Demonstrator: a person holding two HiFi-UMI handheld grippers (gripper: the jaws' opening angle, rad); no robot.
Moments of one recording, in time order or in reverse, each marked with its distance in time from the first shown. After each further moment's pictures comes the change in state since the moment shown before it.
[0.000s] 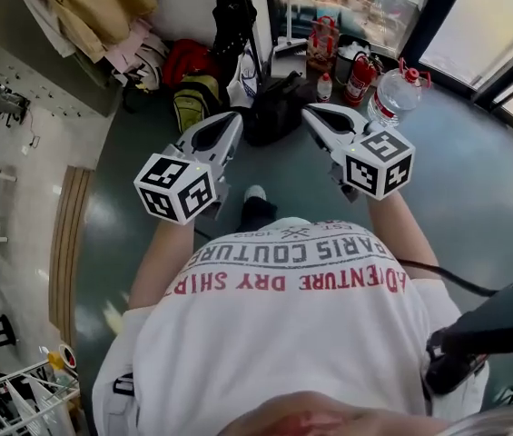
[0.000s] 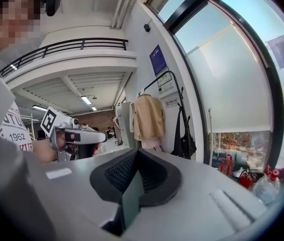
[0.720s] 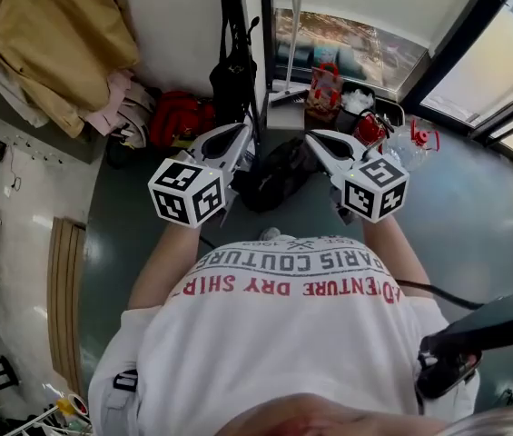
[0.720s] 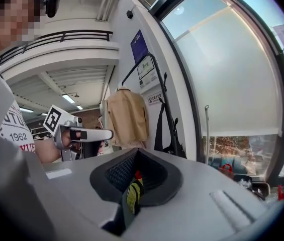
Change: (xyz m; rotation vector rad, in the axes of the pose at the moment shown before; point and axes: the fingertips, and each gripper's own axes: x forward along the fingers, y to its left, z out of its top) left arm 0.227 0.274 0.087 -0.029 0.037 -0.078; right arm 0.253 -0.211 0.076 0.054 0.030 -0.109
